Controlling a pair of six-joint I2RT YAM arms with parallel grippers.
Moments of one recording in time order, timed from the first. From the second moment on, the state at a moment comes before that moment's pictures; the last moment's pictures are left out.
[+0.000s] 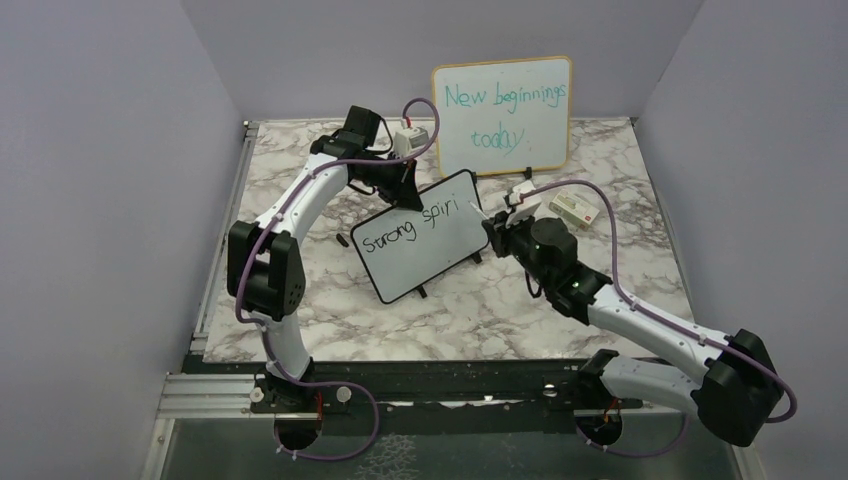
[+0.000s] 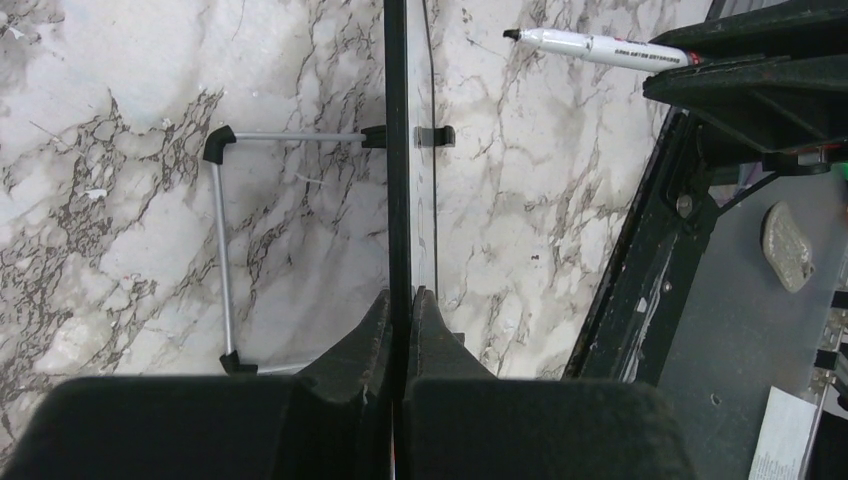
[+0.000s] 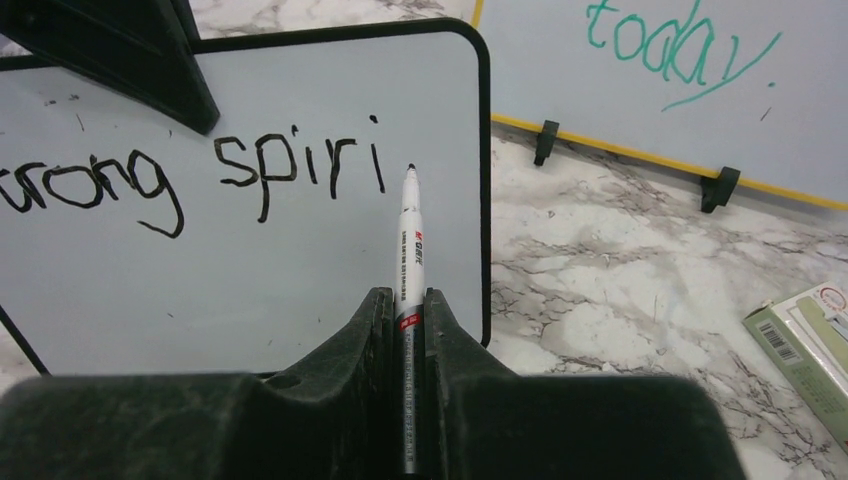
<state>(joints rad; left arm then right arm) -0.34 1.84 1.65 -0.80 0.84 0.22 0.71 1.07 0.62 0.27 0.23 0.04</state>
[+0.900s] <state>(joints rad) -0.33 1.83 1.63 -0.80 0.84 0.25 0.76 1.17 0.69 0.22 0.27 0.02</state>
